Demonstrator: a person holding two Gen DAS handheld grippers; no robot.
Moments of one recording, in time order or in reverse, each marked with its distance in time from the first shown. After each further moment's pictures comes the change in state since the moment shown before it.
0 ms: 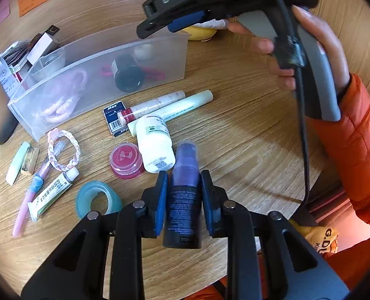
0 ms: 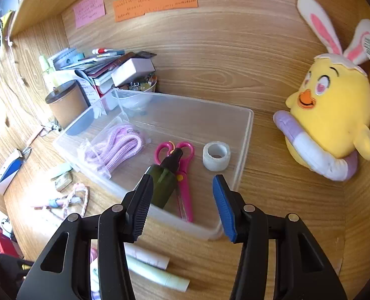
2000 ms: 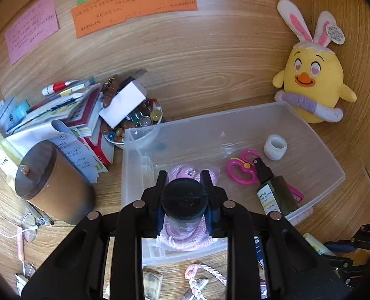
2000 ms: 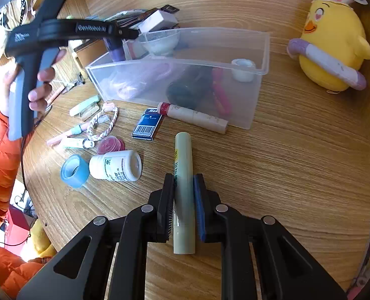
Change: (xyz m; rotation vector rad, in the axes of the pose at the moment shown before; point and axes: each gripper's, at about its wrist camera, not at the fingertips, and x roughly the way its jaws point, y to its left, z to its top) left arm 0.010 0.167 0.135 -0.137 -0.113 0.278; right arm -0.008 0.023 -0.098 0.026 0.107 0.094
